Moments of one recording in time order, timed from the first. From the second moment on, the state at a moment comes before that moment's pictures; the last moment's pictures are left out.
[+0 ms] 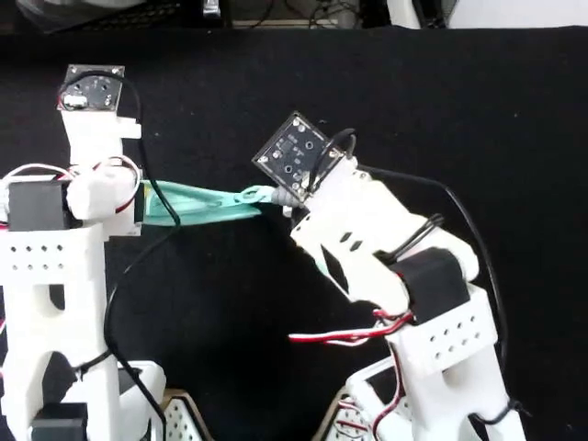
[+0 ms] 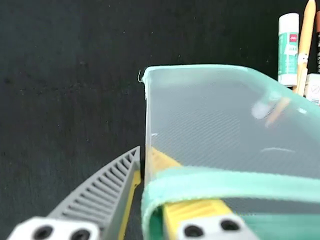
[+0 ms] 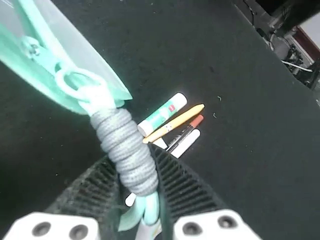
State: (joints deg) left arm -6.9 -31.4 5.0 96.1 -4.4; right arm -23.6 -45.8 19.9 79.3 26.9
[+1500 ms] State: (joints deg) left arm -10.7 -32.0 13.6 86.5 -2.5; right arm -14.3 -63.3 19.8 76.9 9.8
